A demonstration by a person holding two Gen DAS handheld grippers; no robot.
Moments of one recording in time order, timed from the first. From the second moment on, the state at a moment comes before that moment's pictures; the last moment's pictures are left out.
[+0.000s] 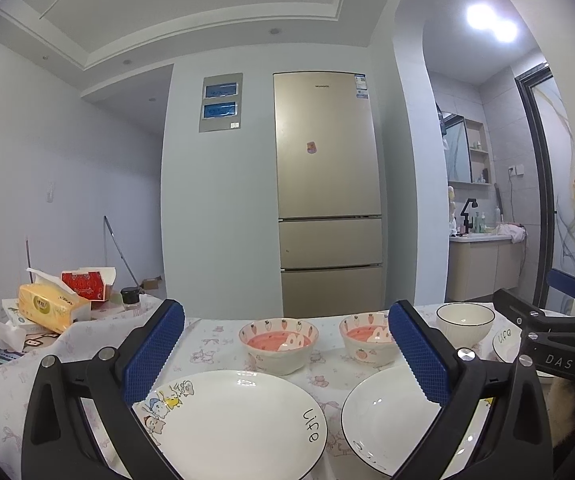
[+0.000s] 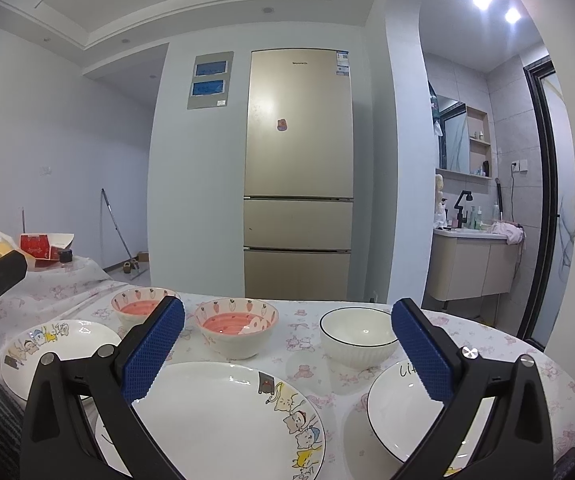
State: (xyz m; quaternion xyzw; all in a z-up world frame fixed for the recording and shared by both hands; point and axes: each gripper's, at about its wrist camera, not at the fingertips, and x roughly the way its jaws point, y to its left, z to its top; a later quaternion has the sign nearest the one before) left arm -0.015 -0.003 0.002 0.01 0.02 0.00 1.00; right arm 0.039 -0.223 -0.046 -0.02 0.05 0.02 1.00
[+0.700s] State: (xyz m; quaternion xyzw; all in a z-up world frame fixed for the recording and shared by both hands) left arm -0.025 0.014 0.045 0.00 0.01 0.00 1.00; right arm 0.028 -0.210 -0.013 -0.05 0.03 0.03 1.00
